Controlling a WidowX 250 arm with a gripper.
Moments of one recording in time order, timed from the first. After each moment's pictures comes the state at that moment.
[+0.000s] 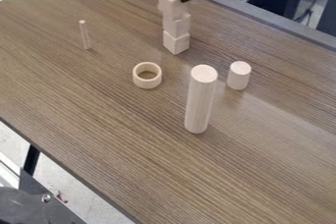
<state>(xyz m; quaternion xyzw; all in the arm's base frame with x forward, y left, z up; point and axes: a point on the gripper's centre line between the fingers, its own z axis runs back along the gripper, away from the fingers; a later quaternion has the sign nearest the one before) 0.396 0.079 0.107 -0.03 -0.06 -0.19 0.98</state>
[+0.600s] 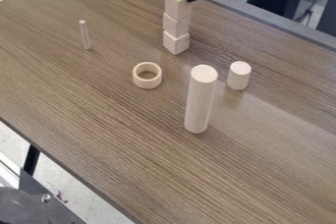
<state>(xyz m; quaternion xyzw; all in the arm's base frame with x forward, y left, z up) 0.403 0.074 0.104 -0.03 -0.07 -0.19 0.98</state>
